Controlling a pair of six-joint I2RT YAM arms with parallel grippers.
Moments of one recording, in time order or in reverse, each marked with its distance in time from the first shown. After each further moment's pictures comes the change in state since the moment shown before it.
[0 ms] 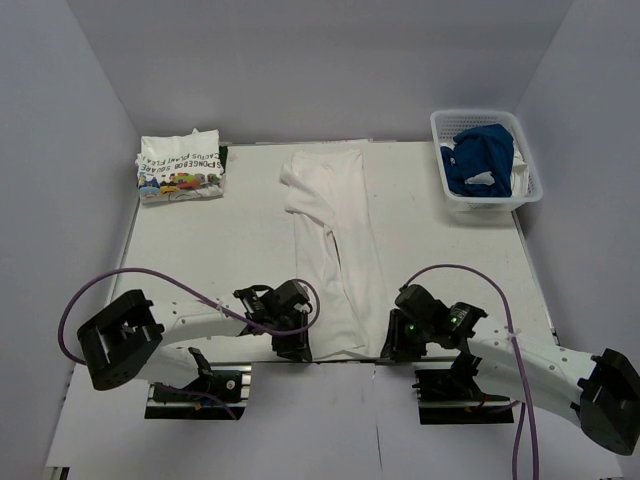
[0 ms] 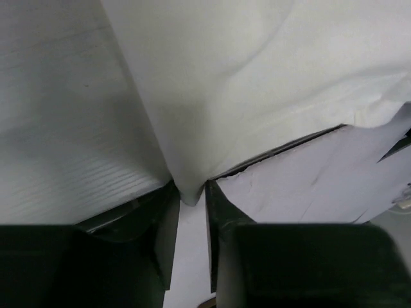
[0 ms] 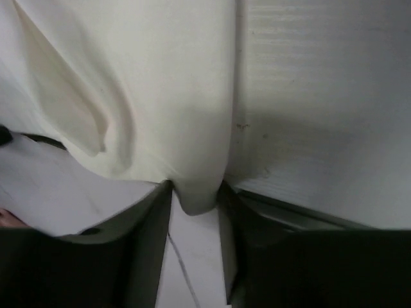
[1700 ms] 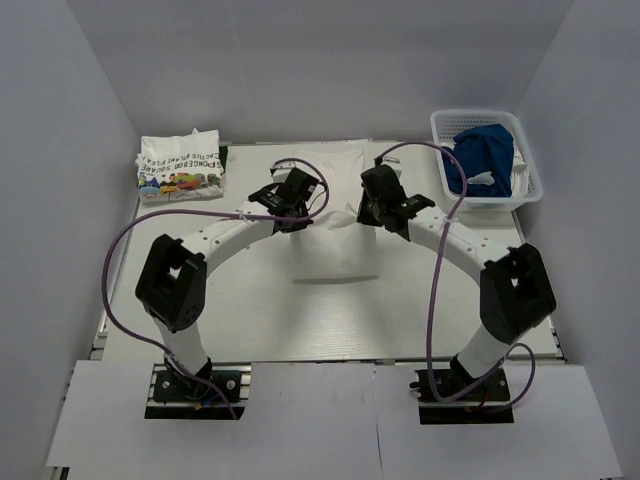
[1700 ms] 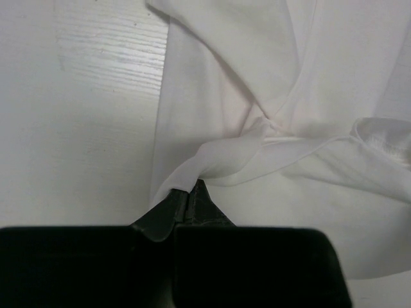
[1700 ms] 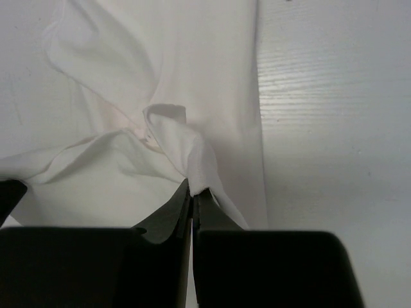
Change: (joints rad) left arm 0.380 0.434 0.824 -0.166 -0.642 0.273; right arm -0.289 0.777 0.870 0.263 0.413 -0.389
